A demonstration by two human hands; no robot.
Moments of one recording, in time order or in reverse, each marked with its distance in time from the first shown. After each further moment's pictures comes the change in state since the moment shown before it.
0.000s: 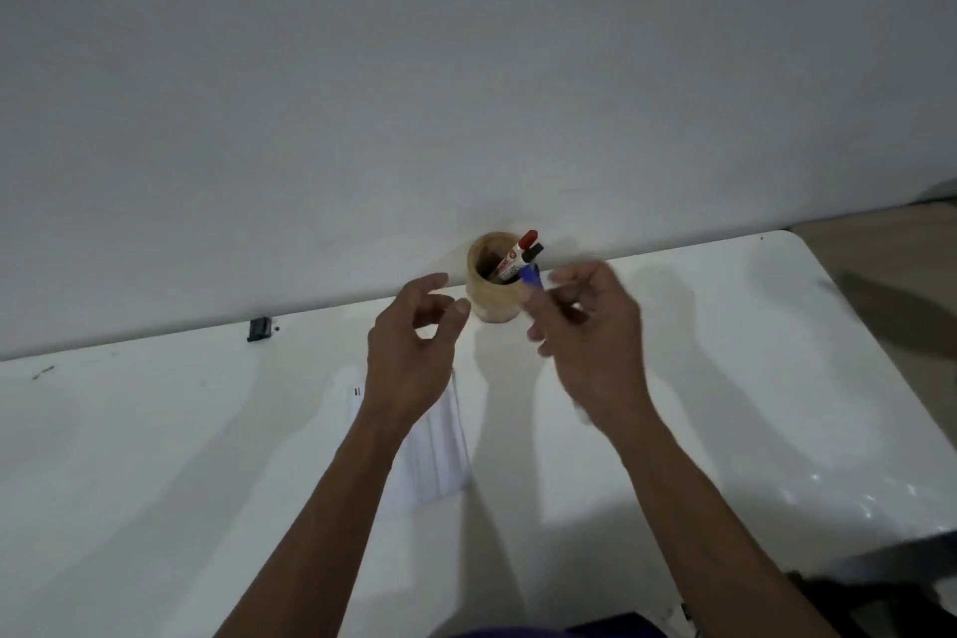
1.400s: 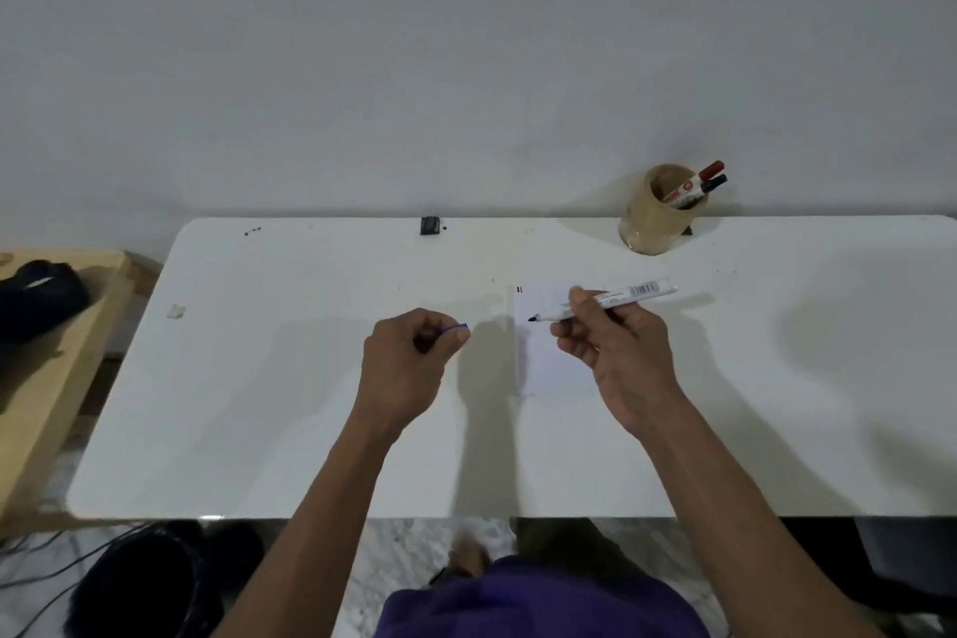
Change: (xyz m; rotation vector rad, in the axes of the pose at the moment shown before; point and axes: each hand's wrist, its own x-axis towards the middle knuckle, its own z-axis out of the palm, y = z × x) left_hand -0.100 -0.112 -0.173 0.003 0.066 -0.241; right_hand -0.126 0.047 0.105 0.312 -0.228 0.344
